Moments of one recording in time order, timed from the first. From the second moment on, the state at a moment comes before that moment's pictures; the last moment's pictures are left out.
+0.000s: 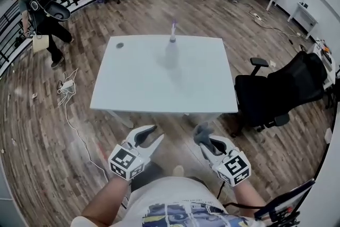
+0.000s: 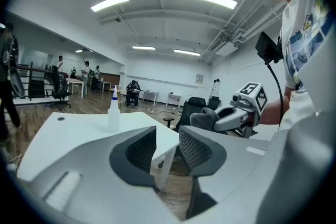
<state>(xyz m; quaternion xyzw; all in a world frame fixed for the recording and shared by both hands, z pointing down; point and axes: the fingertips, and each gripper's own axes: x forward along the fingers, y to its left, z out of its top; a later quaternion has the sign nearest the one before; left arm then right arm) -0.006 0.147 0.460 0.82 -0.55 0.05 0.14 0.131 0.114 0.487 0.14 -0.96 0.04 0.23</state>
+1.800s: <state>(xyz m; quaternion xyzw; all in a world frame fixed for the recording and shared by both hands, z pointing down) -0.176 -0.264 0.538 0.70 -0.69 0.08 0.15 0.096 -0.213 0.492 0.14 -0.96 0.05 0.25</state>
